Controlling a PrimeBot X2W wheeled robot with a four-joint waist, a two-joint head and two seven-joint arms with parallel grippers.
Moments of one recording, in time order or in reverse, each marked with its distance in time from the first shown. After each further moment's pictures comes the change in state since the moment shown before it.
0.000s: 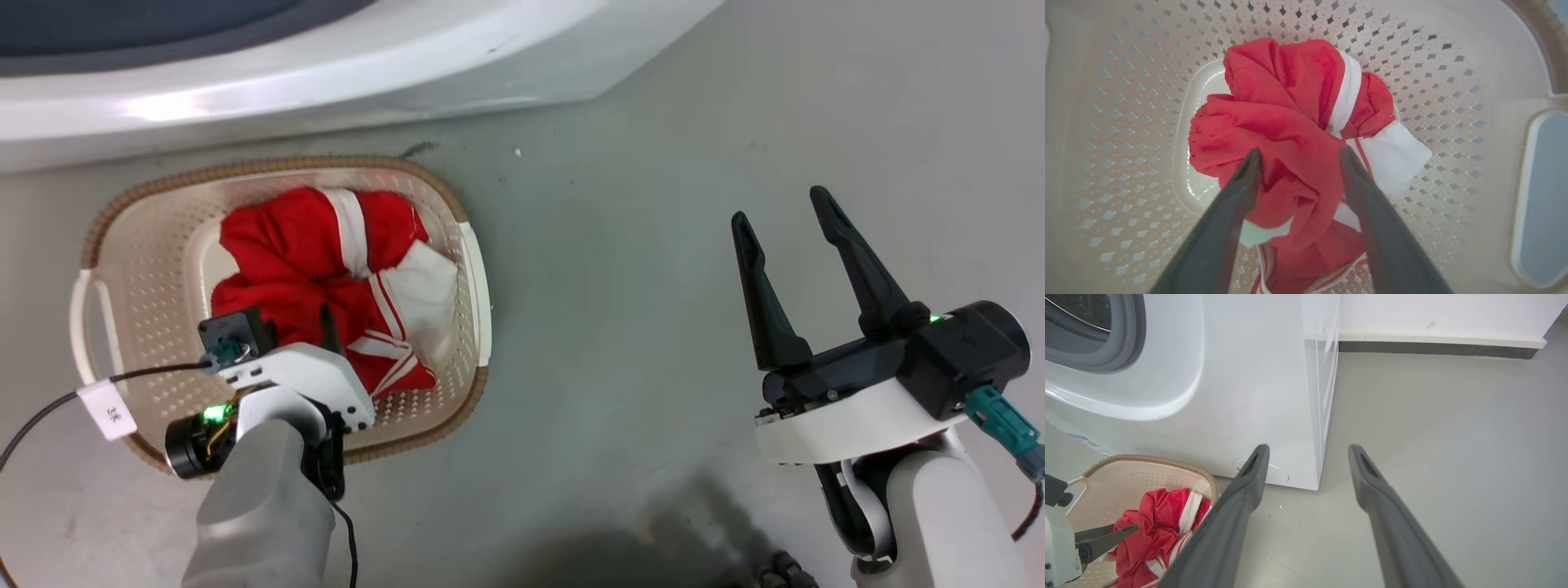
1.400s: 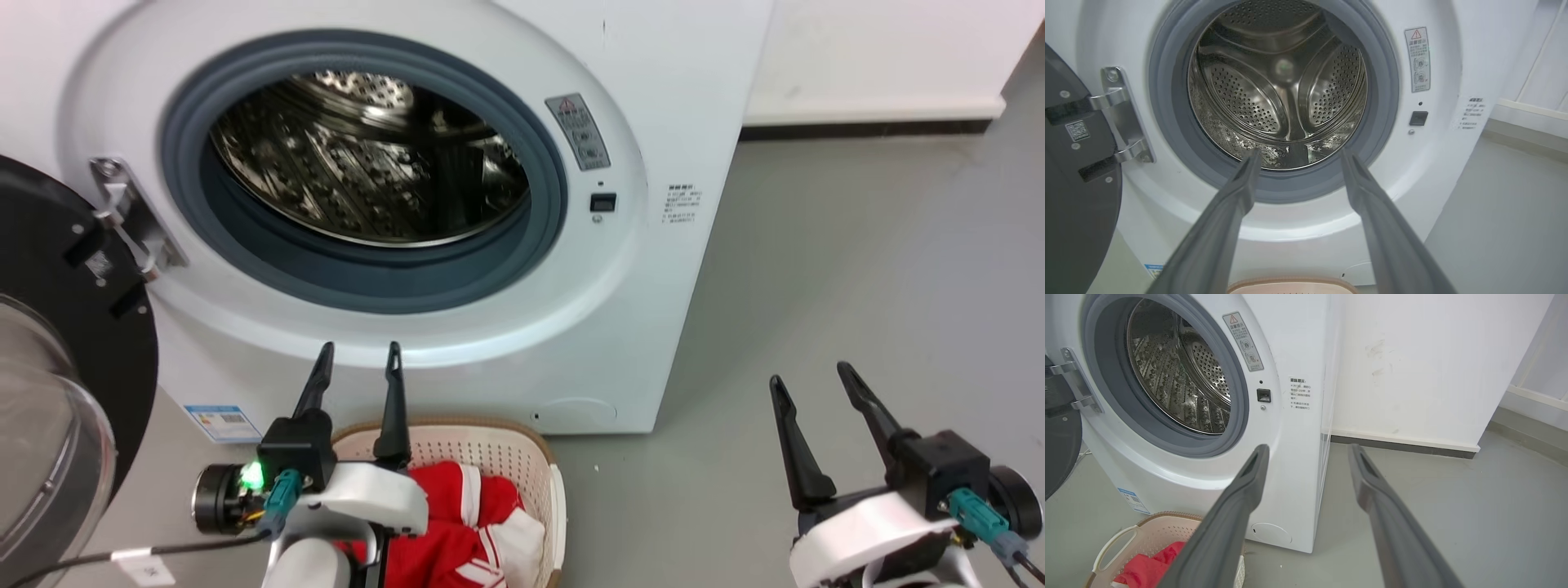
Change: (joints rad) left arm 0.507 -0.002 -0.216 -0.822 0.128 0.024 0.000; right arm 0.276 0.018 -0.110 0.039 -0.061 0.000 0.087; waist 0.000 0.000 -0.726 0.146
